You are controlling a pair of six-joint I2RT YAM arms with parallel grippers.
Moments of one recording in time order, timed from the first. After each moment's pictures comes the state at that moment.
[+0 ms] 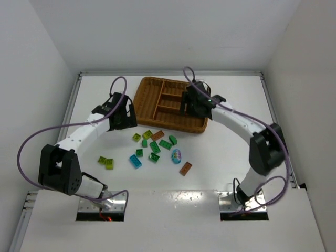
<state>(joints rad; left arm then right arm) -0.30 1.42 1.06 -0.66 -0.26 -0.45 0.49 1.79 1.37 -0.46 0.24 0.56</state>
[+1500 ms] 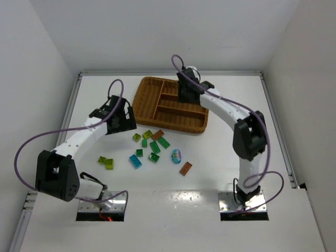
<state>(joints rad) -0.29 1.35 1.00 -0.66 -0.21 -0.48 0.56 1.90 1.57 -0.49 0.25 0.44</state>
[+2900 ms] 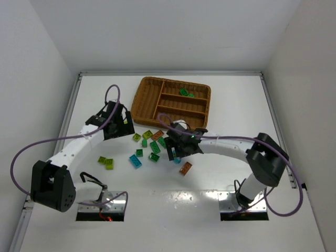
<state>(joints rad) -0.29 1.25 0.91 -0.66 -0.21 -0.50 0.91 1.60 0.95 -0.47 0.17 0.60</state>
